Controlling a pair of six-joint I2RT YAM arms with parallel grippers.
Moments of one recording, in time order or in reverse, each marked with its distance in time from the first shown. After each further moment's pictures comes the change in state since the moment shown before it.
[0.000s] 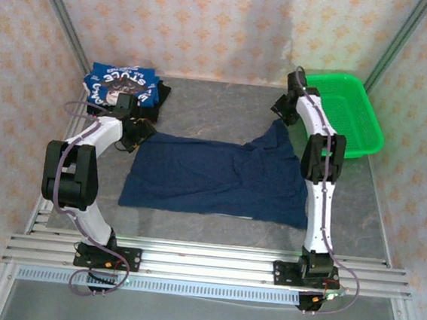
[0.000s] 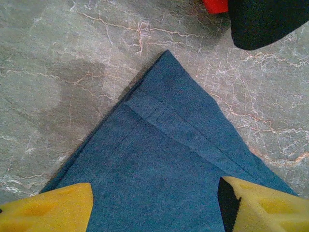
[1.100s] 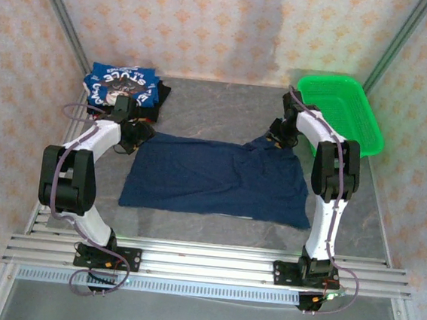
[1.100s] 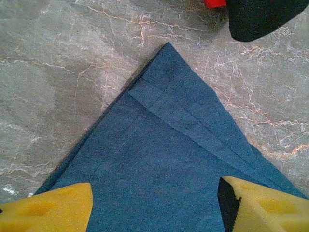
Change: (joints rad) left arm 0.000 -0.053 -0.053 0.021 0.006 0.001; right arm 0.053 -0.366 -0.601 0.076 -0.083 -0.106
